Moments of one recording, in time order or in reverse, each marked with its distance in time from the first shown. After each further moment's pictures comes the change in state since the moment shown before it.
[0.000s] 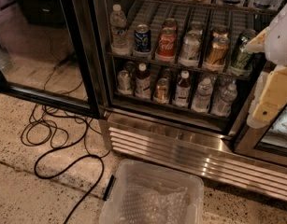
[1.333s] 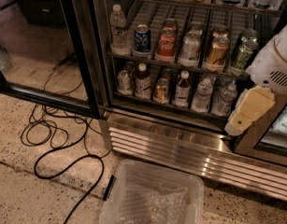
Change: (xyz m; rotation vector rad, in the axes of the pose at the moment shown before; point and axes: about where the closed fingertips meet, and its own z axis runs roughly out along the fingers) arm 0.019 -0.006 0.062 -0.012 -0.015 0.273
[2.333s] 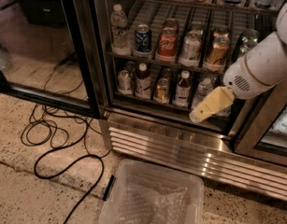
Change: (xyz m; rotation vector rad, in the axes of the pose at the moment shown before) arm -0.036 -0.016 0.064 -0.040 -0.165 0.308
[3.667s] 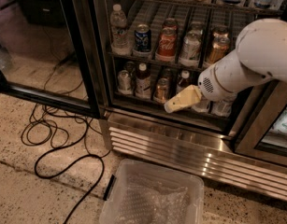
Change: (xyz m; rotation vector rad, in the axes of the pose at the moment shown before) arm -0.037 -0.003 0.060 0.047 -0.096 0.242
